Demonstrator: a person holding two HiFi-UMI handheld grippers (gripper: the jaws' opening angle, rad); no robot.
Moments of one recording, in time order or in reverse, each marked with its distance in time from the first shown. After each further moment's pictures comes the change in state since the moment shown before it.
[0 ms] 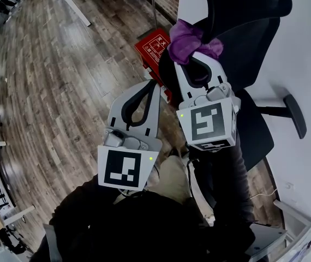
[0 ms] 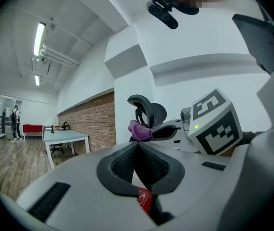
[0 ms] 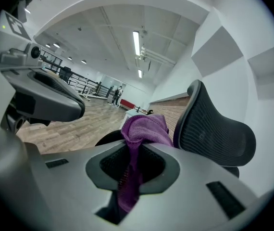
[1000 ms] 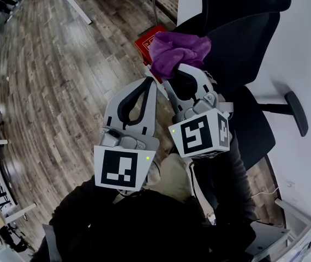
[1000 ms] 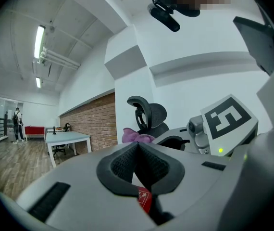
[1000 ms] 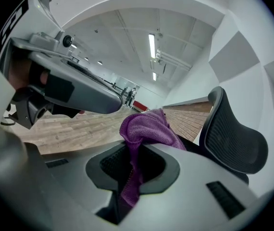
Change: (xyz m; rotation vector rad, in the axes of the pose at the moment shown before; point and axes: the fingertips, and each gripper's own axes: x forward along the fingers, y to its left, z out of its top) left arm -0.006 -0.006 0.000 0.008 0.004 0.023; right arm -0.013 0.048 -0.008 -0.136 -0.028 0.150
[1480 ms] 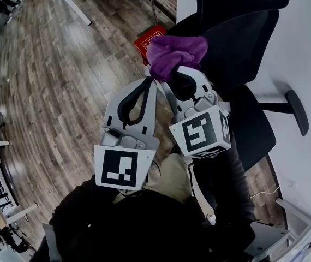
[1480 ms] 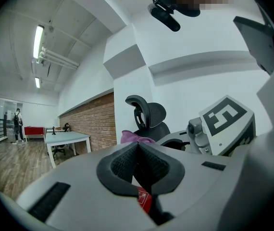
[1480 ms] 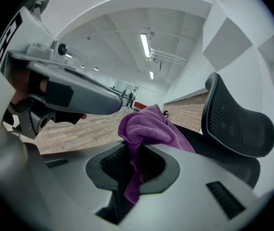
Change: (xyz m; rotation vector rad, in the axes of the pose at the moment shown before) left arm 0.005 -0.005 -0.001 0.010 -0.003 -0.001; right arm -0.001 0.003 -0.007 0.124 -0.017 0.046
